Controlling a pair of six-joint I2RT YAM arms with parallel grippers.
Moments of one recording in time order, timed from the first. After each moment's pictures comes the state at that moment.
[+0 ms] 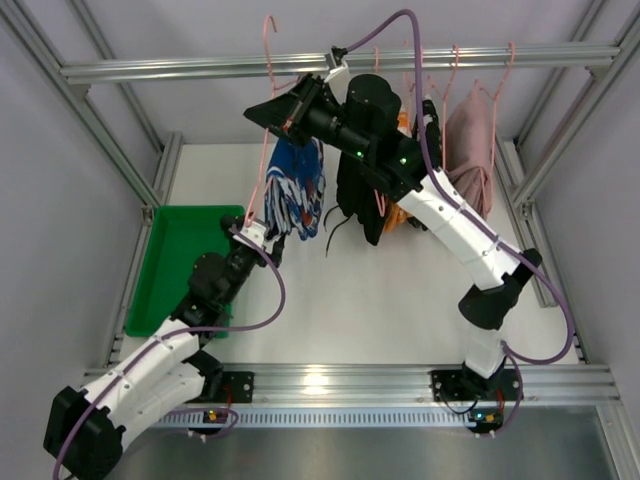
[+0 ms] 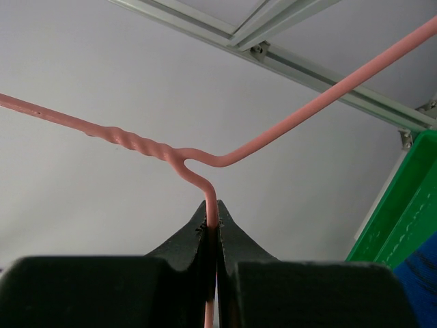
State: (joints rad) left arm -0.56 0.78 0.42 0.44 -0.08 0.23; right arm 0.85 1.85 2.27 -0.28 -0.18 1.17
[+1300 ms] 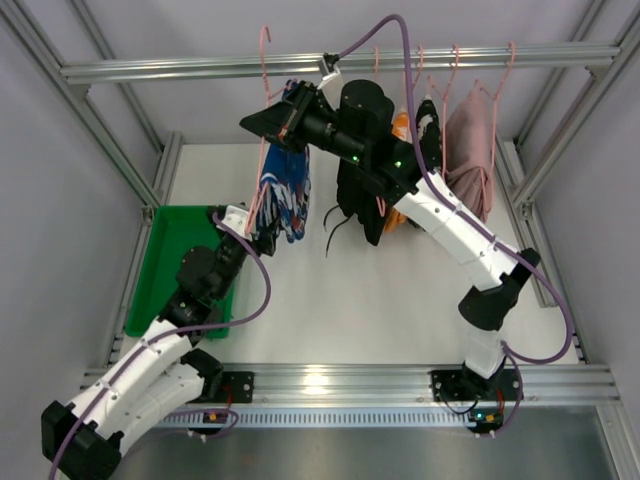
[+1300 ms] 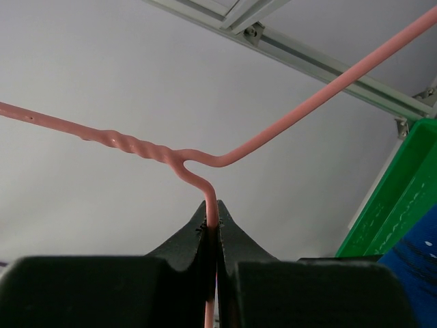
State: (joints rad) left arm -0.56 0.73 0.55 0.31 -0.17 0.14; right arm 0.87 1.85 2.24 -0.28 -0.19 1.16
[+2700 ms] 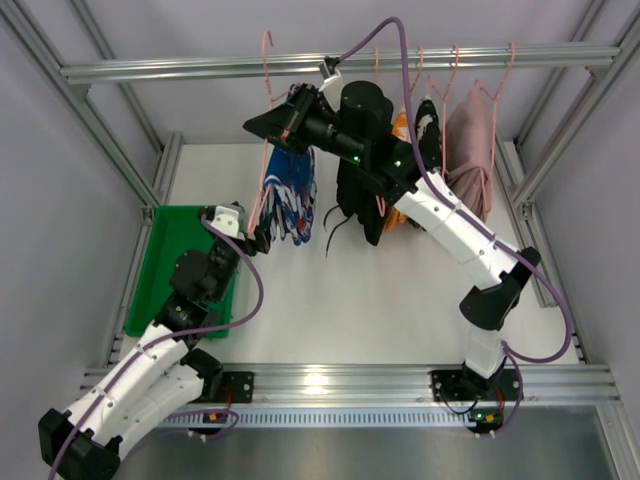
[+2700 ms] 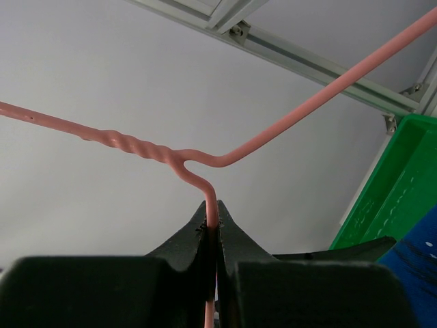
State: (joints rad) left arm -0.56 0.69 0.55 0.30 -0.22 0.11; right arm 0.85 1.85 2.20 -0.28 -0.20 1.15
